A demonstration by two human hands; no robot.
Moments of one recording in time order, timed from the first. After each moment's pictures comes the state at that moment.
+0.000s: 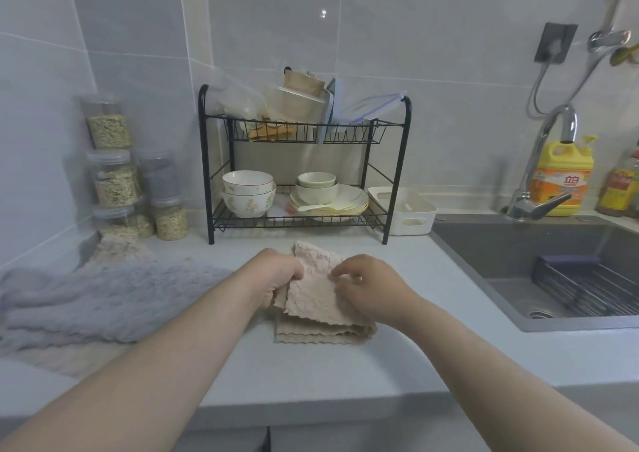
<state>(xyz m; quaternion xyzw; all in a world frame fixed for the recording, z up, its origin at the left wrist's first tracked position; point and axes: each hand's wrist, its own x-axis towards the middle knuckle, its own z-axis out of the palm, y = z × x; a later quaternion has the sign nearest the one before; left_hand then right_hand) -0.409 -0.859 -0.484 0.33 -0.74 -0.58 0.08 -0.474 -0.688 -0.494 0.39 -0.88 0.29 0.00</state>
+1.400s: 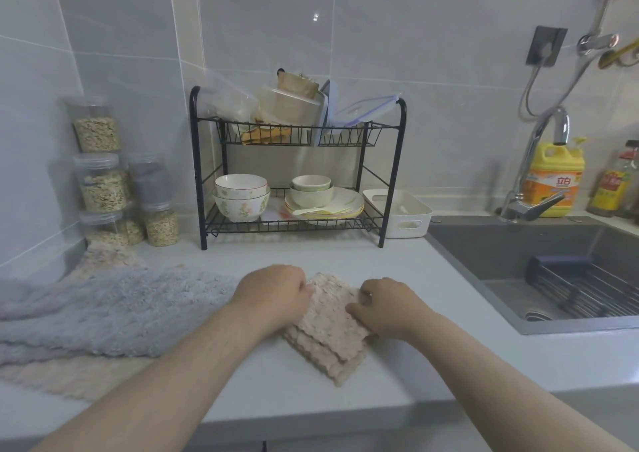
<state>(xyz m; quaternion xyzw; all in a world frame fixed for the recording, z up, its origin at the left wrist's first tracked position) -0.391 -0.844 -0.492 0.14 -0.98 -0.06 0.11 -0.488 -0.674 -0.510 0.29 -0.95 0.12 -0.03</state>
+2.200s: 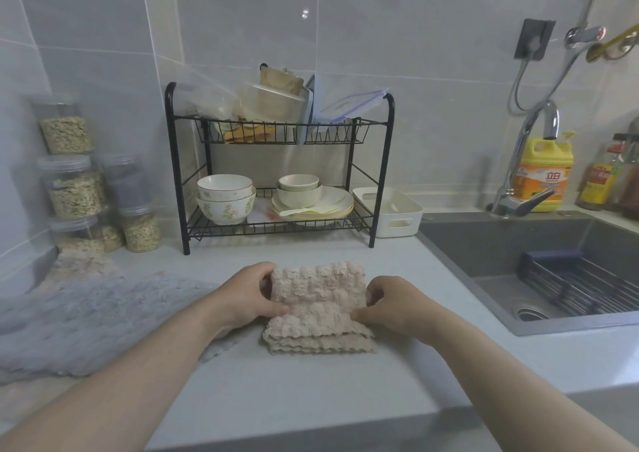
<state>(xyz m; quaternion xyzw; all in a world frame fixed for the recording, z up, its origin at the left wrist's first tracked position) -0.409 -0.887 -0.516 0.10 -0.85 -0.52 0.07 -0.511 -0.651 -0.512 0.25 -0.91 0.32 -0.11</state>
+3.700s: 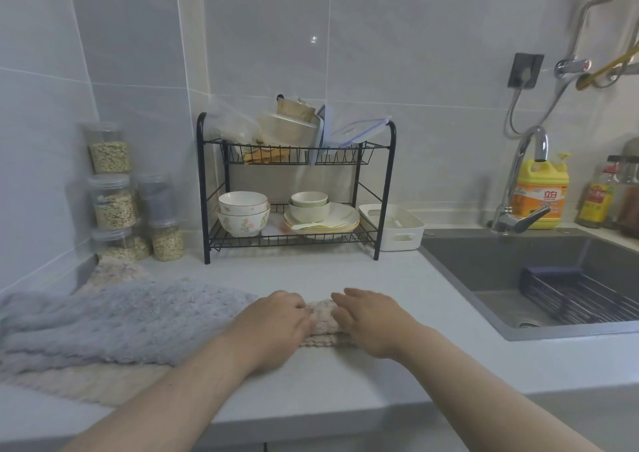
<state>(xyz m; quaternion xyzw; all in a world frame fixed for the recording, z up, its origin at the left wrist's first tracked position) -0.372 -0.851 -0.521 -0.02 -0.99 -0.03 0.11 -0.466 -0.671 -0.508 0.42 -0.90 0.10 0.01</state>
